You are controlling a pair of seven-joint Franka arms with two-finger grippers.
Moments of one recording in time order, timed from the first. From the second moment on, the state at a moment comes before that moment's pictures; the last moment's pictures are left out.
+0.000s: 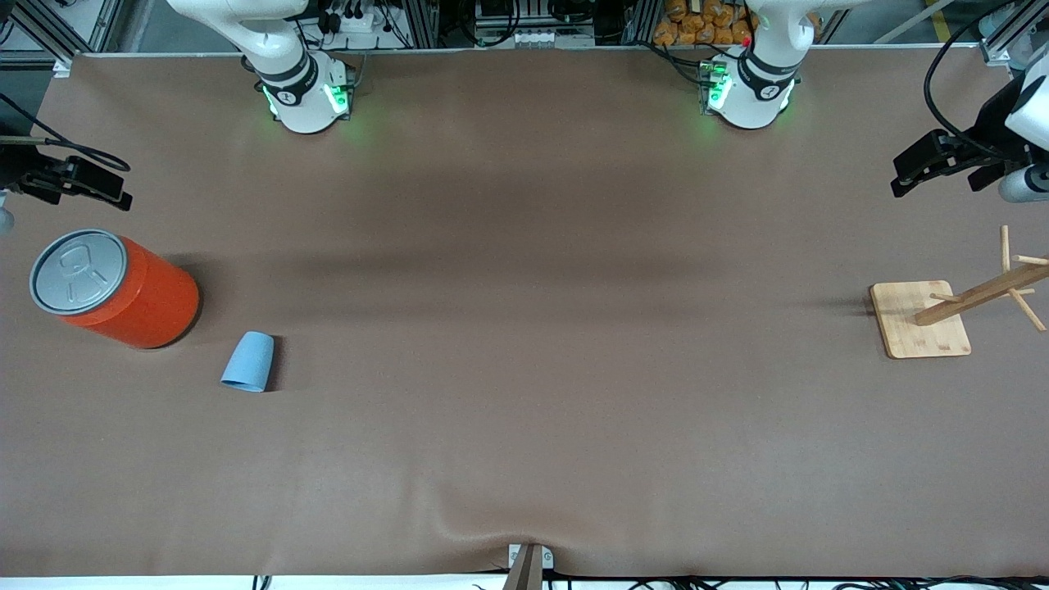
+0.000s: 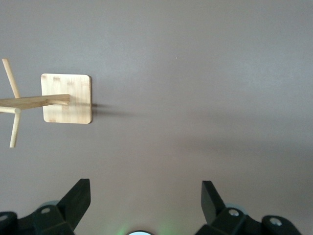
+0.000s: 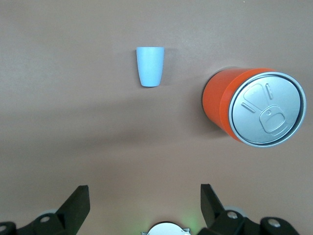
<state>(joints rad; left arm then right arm) 0.08 -0.06 -0.16 -1.55 0.01 1.48 -0.15 0.02 0.00 -0.05 -1.53 0.01 1.41 0.07</state>
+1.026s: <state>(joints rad) 0.08 -0.06 -0.17 -1.52 0.02 1.45 -0.15 0.02 0.07 -0.05 -1.59 0.01 1.45 0.07</state>
